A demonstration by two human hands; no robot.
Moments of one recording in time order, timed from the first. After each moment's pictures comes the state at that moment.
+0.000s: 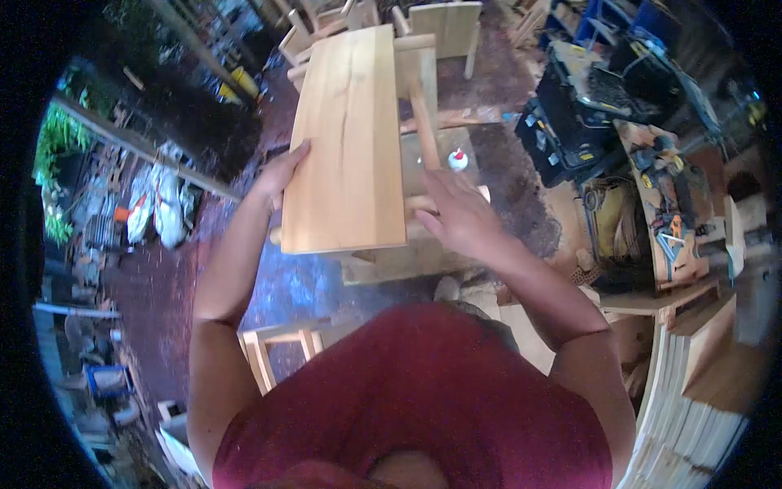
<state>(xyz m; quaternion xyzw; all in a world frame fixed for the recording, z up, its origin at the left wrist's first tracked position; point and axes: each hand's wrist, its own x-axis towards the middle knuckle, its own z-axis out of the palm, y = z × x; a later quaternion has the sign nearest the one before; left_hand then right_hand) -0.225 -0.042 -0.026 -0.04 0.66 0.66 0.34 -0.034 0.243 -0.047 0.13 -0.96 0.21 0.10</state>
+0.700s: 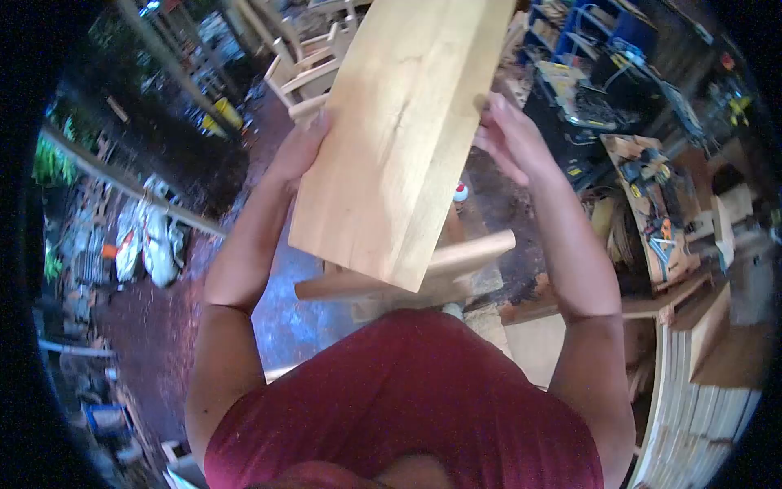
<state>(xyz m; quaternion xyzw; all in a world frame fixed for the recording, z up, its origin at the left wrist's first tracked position) -0.298 0.010 0.046 0.26 0.64 0.68 0.25 -0.165 0.307 0.028 0.05 -0.58 0.81 0.08</state>
